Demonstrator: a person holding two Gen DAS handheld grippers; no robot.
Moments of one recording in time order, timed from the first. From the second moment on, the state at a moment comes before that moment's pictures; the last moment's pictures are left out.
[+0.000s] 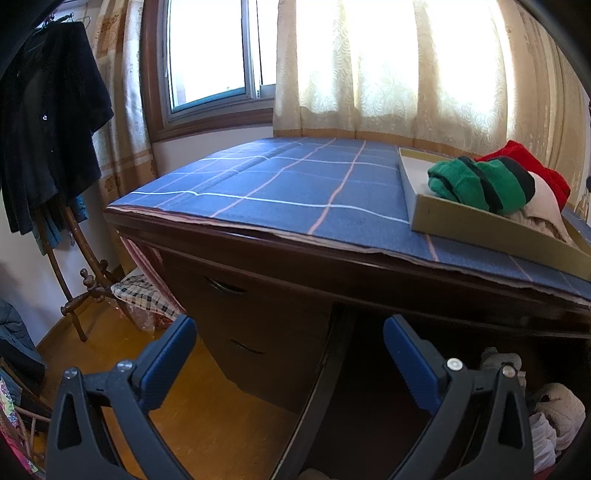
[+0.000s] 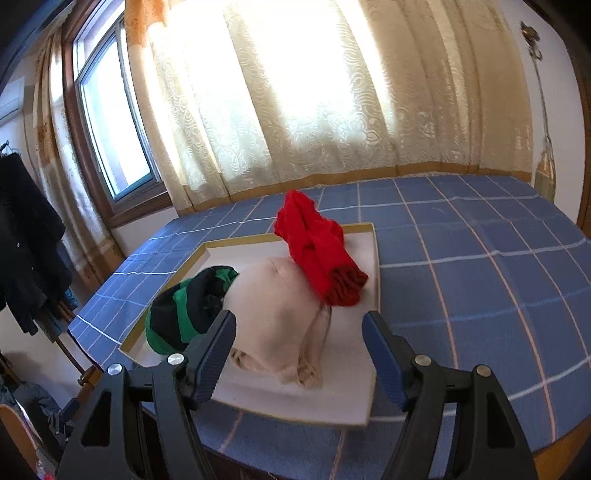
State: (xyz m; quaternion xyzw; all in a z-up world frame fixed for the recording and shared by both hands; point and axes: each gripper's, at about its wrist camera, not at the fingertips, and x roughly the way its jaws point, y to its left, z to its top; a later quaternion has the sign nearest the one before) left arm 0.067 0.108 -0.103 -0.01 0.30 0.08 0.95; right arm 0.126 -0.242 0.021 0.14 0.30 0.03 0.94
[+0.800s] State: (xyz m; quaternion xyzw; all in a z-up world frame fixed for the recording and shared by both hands) left arm 0.066 0.110 -0.101 -0.01 0.30 0.08 0.95; right arm 0.027 -0.245 -0.015 0.15 0.28 -0.02 0.95
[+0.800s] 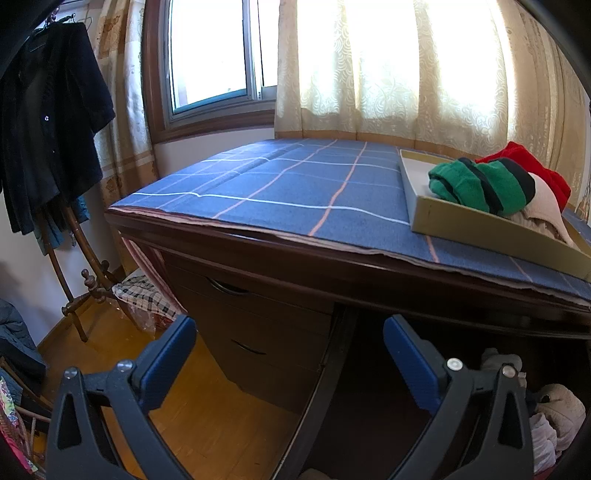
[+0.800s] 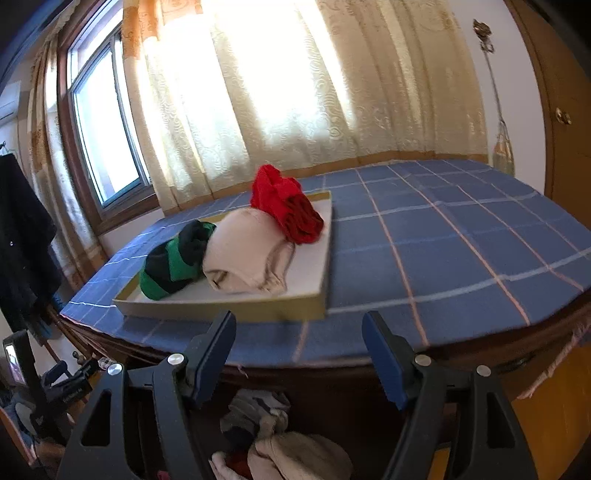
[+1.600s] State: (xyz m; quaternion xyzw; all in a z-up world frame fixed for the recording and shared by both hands) left arm 0.064 0.100 -0.097 0.01 0.29 0.06 0.95; right arm -0.022 -0.249 -0.043 0.17 0.30 -0.03 0.94
